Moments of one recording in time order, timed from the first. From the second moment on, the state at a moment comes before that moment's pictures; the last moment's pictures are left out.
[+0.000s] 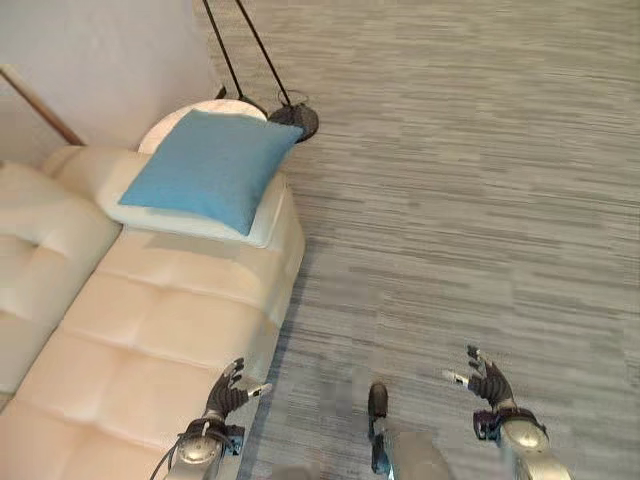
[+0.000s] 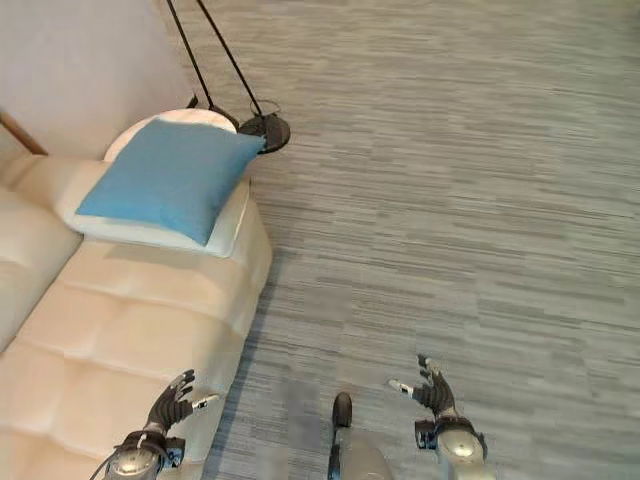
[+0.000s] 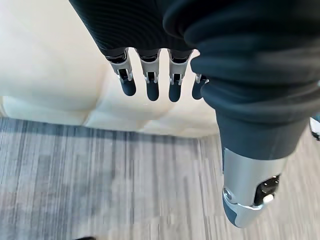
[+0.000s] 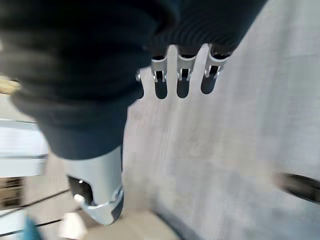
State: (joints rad) left arm 0.18 0.31 -0.11 0.55 -0.14 -0.07 0.09; right arm 0.08 -0.35 0.08 0.46 0.19 -0.07 -0.11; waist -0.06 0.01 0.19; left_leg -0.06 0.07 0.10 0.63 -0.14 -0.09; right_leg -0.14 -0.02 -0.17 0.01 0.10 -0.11
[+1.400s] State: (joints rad) left arm 0.21 0.26 -0.04 0.71 -0.26 -0.09 0.15; right arm 0.15 -0.34 0.04 0.54 0.18 -0.04 -0.10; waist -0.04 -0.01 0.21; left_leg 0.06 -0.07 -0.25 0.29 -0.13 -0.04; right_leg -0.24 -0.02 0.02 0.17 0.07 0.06
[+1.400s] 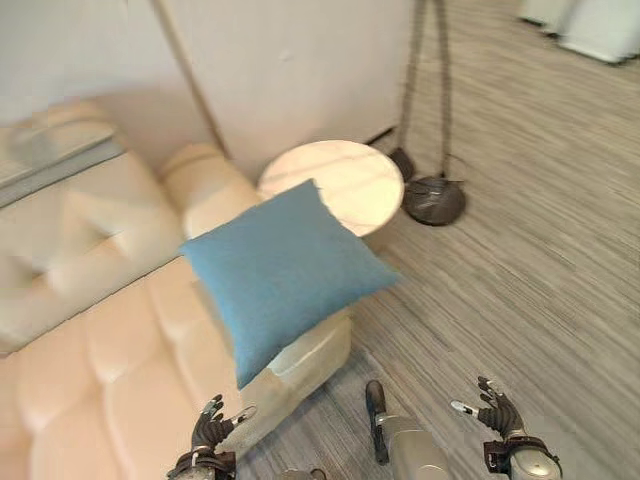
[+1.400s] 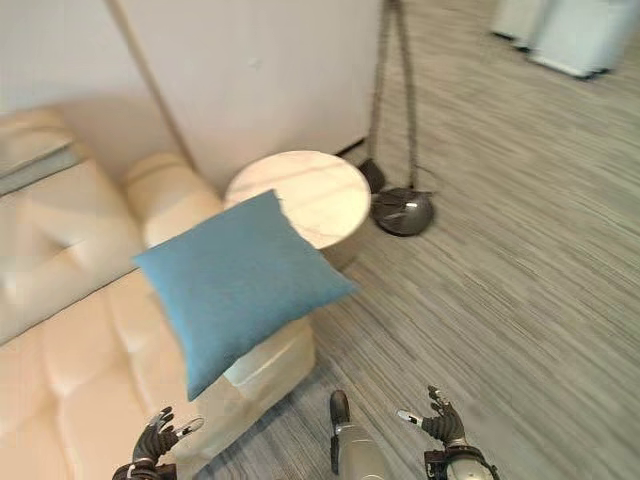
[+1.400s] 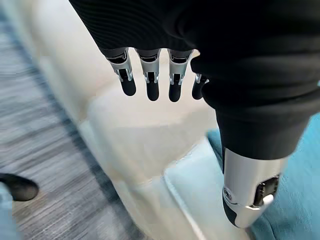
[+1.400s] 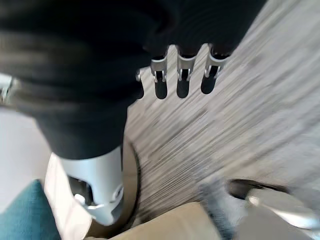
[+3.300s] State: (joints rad) left arm -0.66 0.37 -0.39 0.78 -0.53 -0.14 0.33; right arm -0.81 -0.46 0.57 0.68 0.30 0.00 -0.24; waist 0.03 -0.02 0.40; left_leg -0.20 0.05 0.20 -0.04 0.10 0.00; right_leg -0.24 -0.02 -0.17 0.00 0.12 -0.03
